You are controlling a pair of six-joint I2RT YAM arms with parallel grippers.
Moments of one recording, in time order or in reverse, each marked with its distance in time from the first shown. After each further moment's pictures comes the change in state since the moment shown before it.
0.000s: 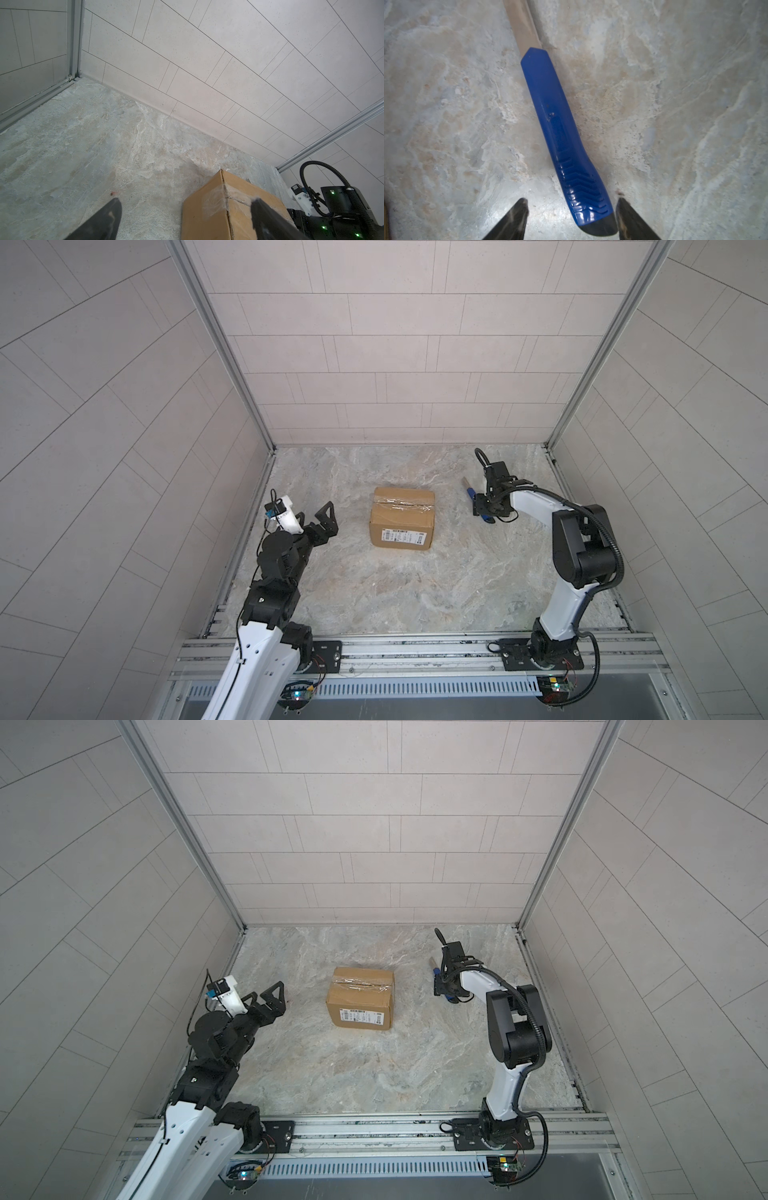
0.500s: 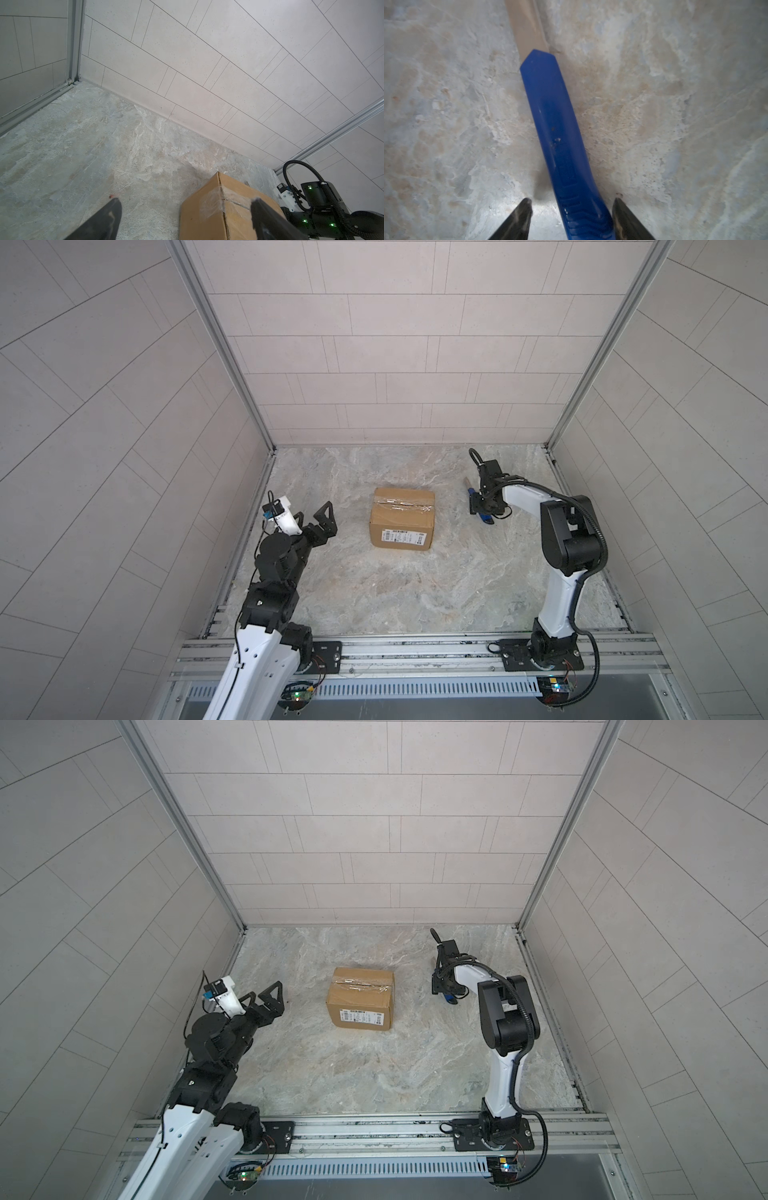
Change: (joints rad) left arm 0.000 -0.033 0.006 -0.008 0.000 -0.003; right arm 0.013 0.118 0.097 -0.033 0.006 0.003
